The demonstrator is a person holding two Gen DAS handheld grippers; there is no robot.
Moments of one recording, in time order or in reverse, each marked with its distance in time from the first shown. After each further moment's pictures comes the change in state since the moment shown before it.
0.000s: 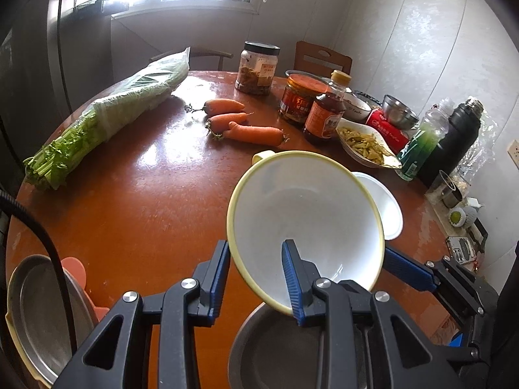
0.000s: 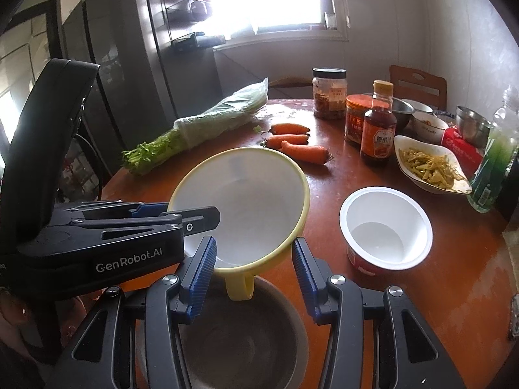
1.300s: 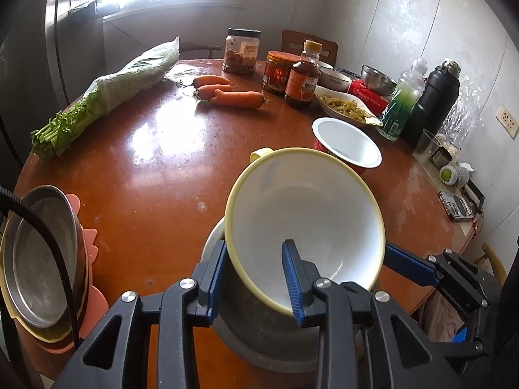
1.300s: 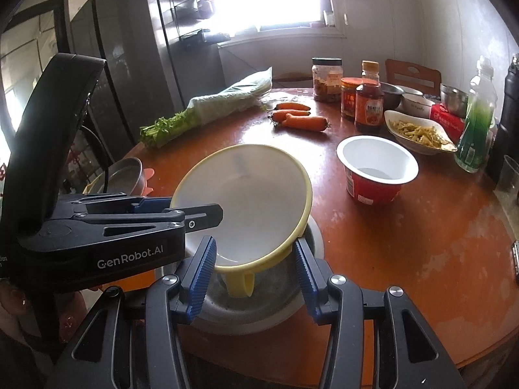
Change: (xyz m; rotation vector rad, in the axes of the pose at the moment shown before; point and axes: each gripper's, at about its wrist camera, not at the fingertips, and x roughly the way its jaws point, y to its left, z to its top) left arm -0.017 -0.017 -0.074 0.060 0.023 -0.003; right arm -0.043 0.014 -0.077 0.001 0.003 0.011
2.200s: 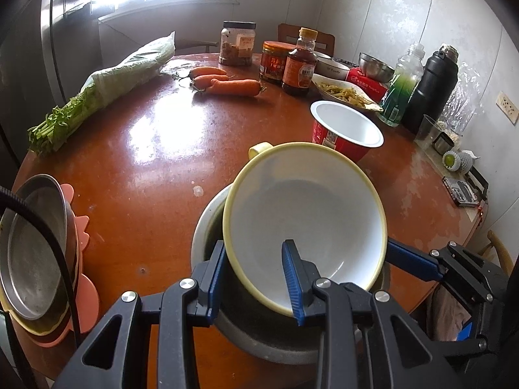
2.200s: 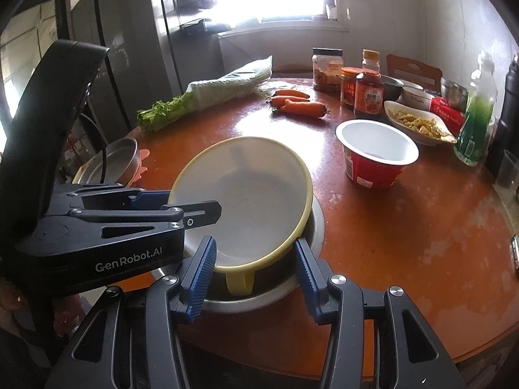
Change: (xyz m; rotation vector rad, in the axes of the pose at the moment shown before) left arm 0.010 -0.004 -0.014 0.032 0.016 0.014; right arm 0.007 0.001 -0.015 -0.031 0.036 -0.021
